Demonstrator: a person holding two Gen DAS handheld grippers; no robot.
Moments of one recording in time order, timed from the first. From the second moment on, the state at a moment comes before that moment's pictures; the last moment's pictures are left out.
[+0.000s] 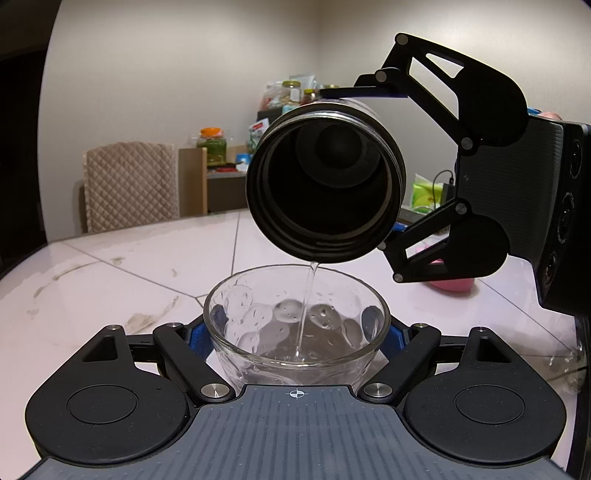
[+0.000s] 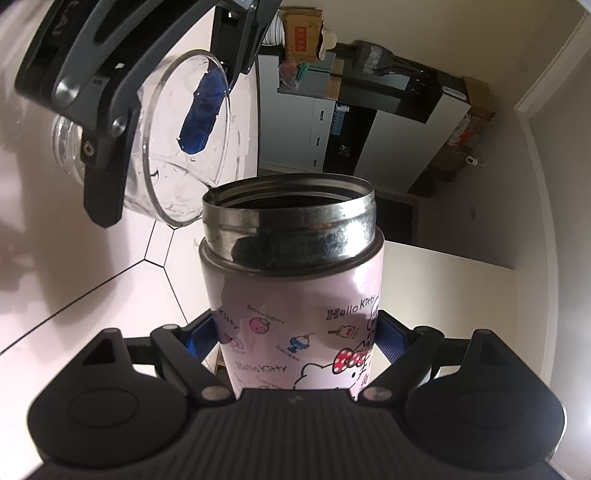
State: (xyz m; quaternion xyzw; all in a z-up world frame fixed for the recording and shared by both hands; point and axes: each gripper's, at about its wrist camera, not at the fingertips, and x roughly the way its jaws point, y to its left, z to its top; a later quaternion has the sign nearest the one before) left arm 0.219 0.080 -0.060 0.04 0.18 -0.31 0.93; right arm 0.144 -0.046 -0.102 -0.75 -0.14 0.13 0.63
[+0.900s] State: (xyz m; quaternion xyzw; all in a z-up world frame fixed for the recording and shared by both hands) left arm 0.216 0.079 -0.060 0.04 0.18 -0.31 0.93; right arm 0.144 -0.045 -0.106 -0.77 -0.15 0.13 0.61
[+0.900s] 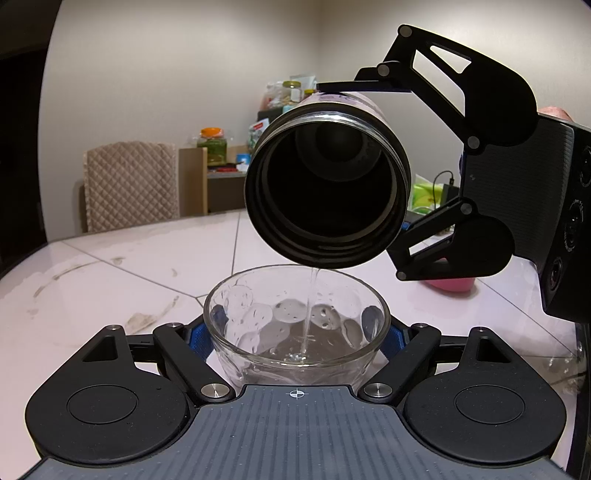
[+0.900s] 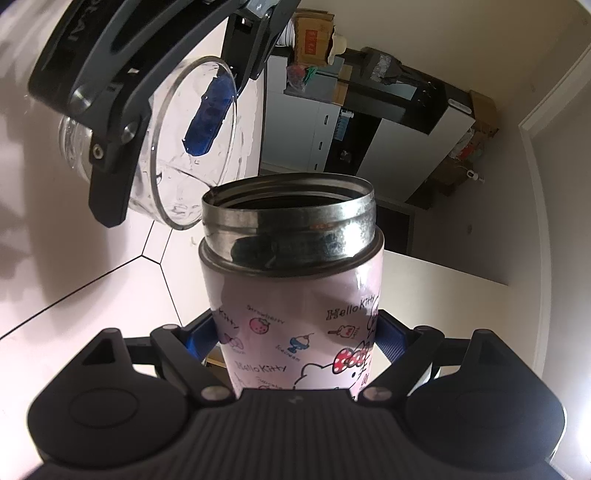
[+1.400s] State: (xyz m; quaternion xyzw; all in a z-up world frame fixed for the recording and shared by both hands) left arm 0.214 0.078 -0.058 0.04 0.18 -0.30 0.93; right arm 0.141 -0.048 -0.099 -0.74 -0.12 0.14 0.65
